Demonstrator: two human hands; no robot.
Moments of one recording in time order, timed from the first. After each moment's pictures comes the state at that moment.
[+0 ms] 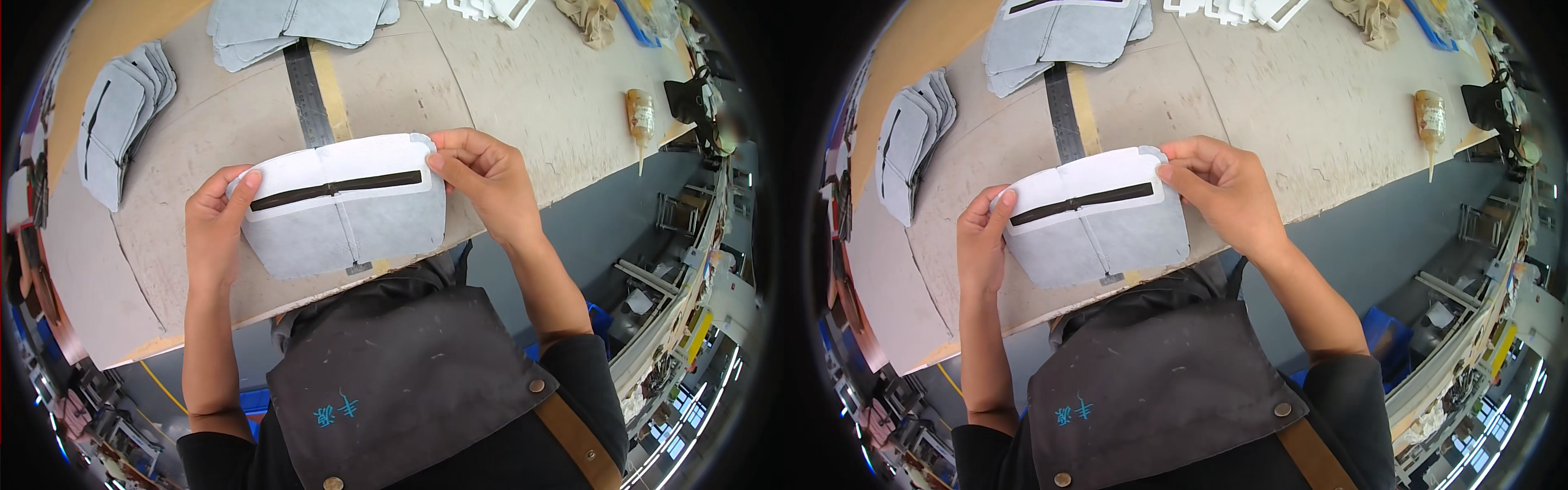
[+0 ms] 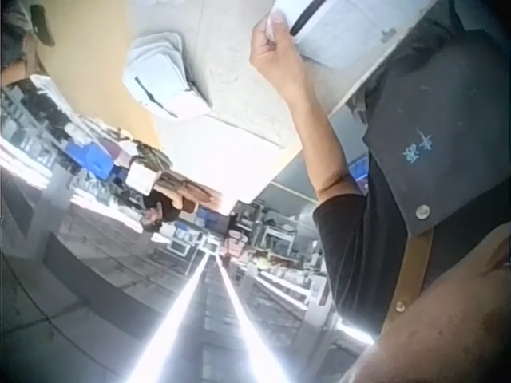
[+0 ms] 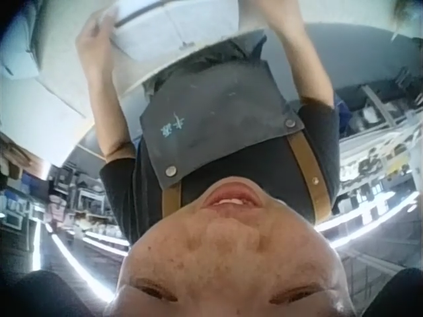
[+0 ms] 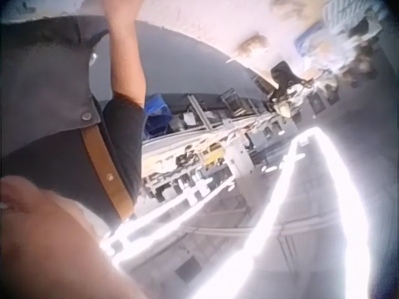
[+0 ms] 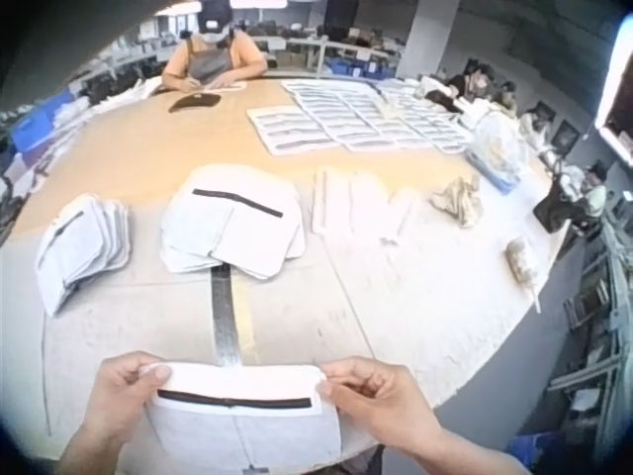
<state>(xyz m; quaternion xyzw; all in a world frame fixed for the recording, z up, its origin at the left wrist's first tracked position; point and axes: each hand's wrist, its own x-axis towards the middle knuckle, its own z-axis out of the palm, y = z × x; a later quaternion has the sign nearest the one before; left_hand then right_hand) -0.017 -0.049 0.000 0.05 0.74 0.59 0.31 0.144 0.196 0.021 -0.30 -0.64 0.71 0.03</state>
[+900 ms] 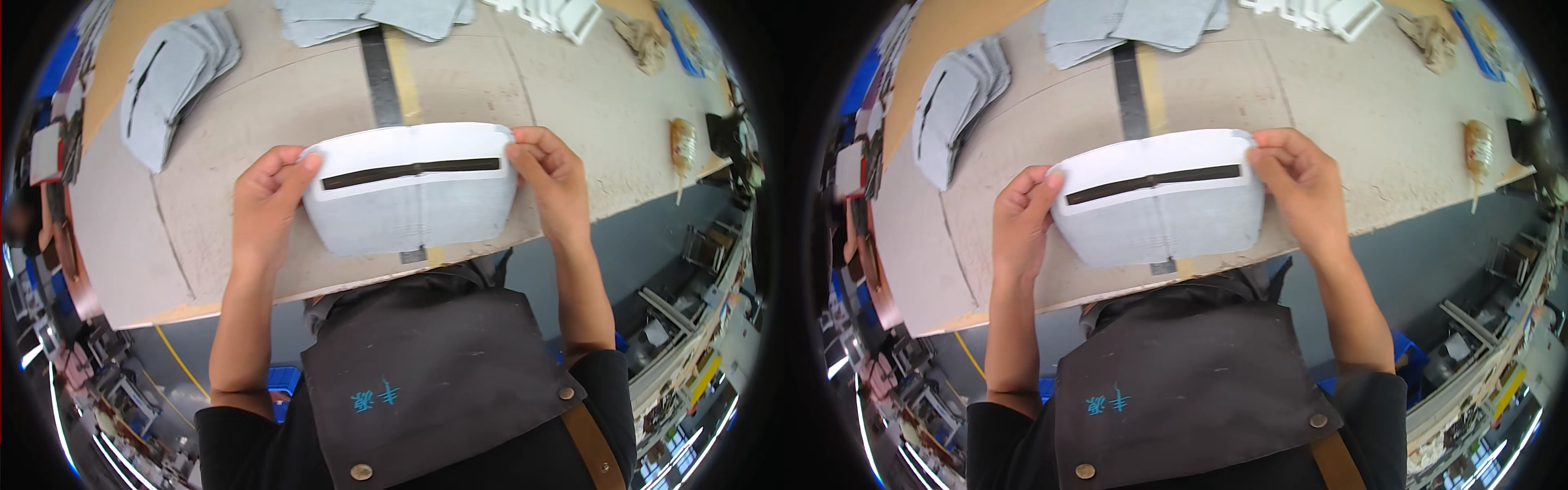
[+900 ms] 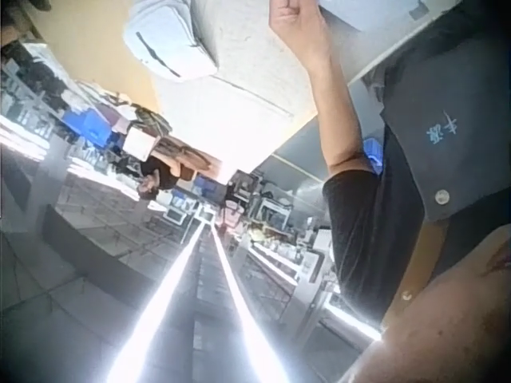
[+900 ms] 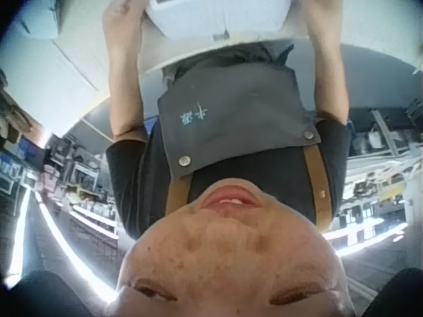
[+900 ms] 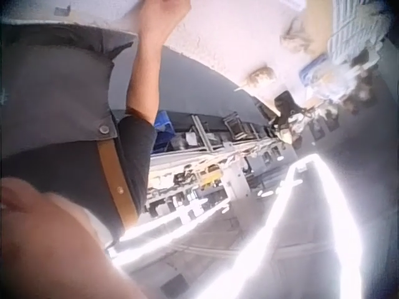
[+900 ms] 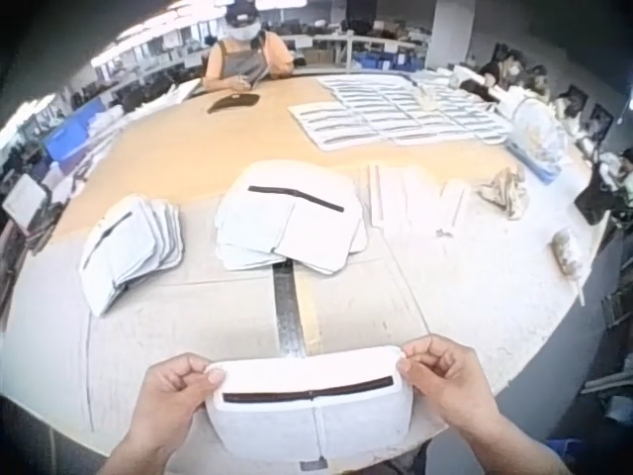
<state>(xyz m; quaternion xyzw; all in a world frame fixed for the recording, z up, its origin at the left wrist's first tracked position) -0.011 -0.053 0.008 0.01 0.69 0.65 0.32 0.146 0.203 0.006 -0.30 -0.66 0.67 0.10</state>
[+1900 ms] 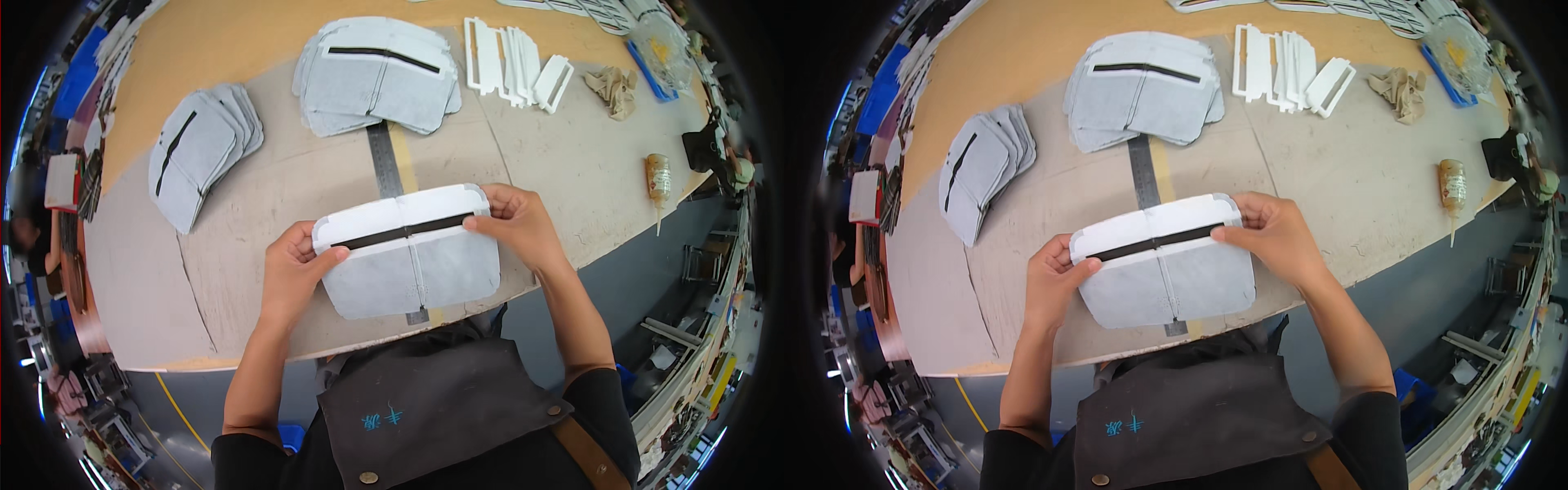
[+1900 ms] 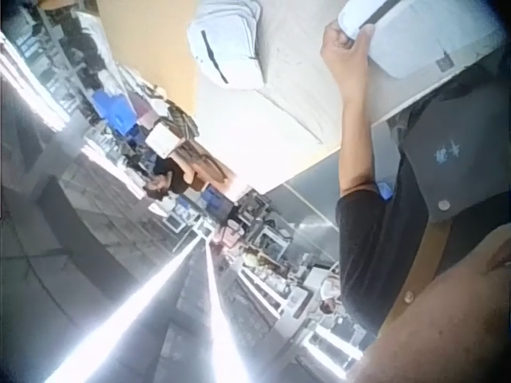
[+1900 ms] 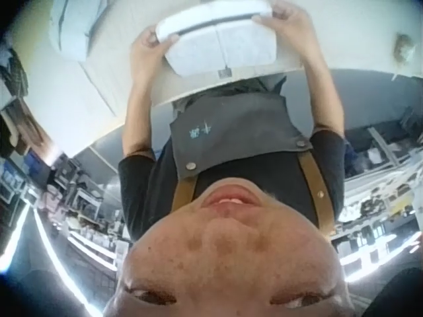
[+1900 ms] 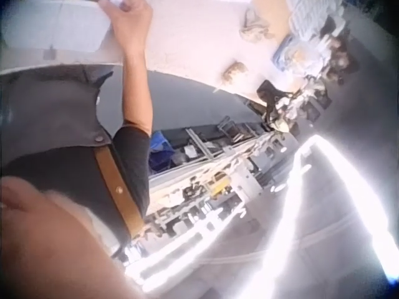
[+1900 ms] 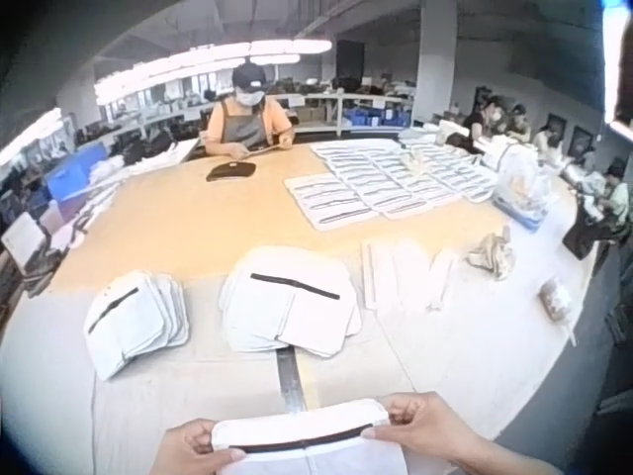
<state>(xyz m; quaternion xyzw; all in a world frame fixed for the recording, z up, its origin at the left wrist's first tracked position) -0.021 -0.052 0.004 0.07 0.70 0.62 0.34 0.110 0.215 0.019 -0.27 -0.68 0.68 -0.03</state>
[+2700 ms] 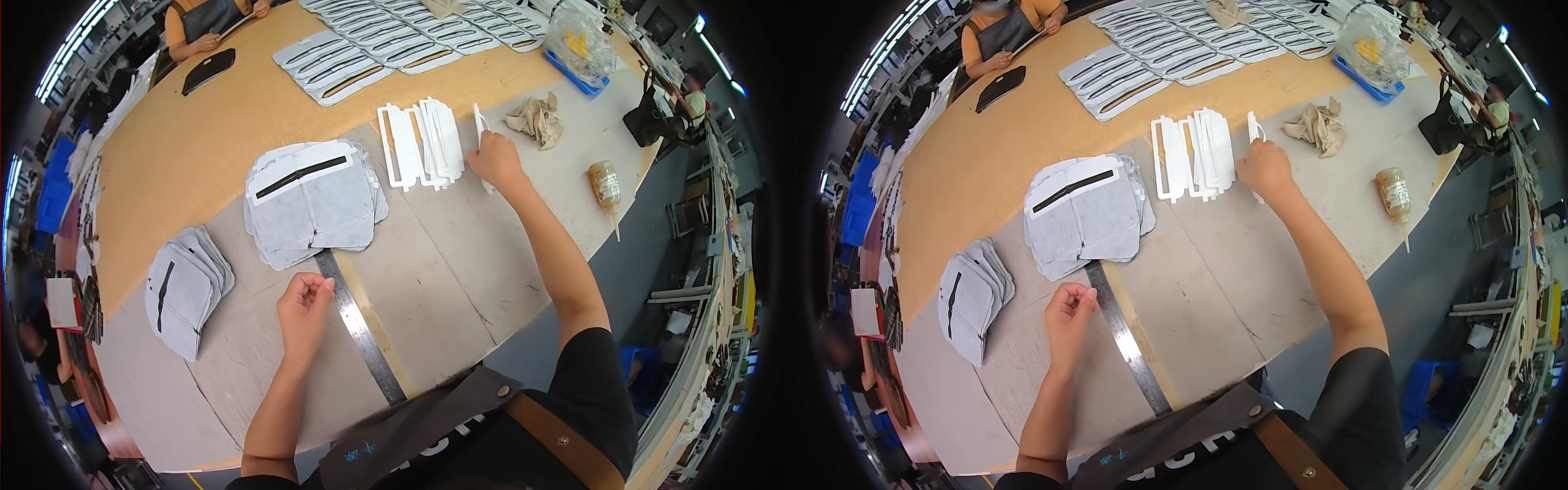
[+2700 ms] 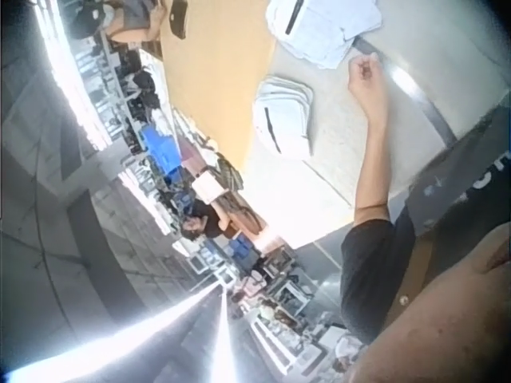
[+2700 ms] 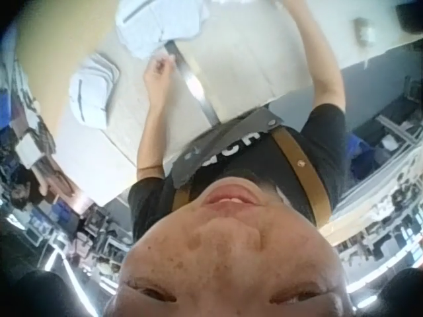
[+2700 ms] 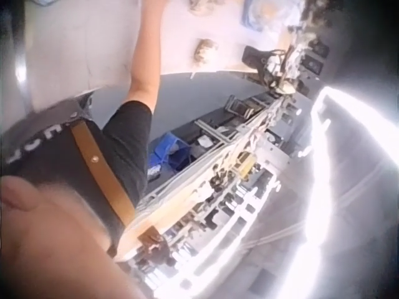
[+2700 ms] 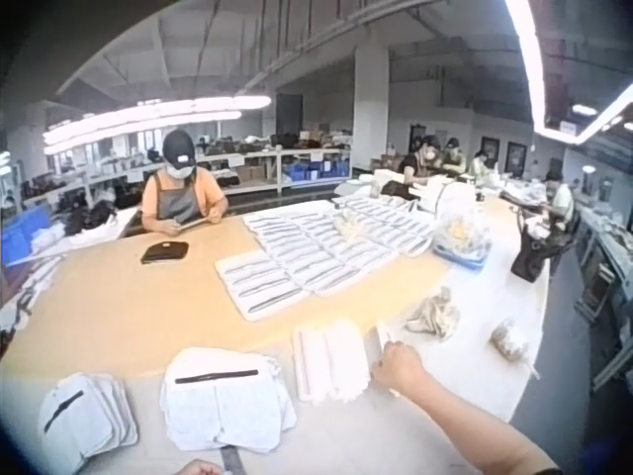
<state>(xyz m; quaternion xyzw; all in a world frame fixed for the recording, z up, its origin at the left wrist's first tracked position) -0.065 0.038 -0.018 0.21 0.72 0.63 0.22 0.025 0.425 -0.016 -0.40 -0.91 0.07 0.06</state>
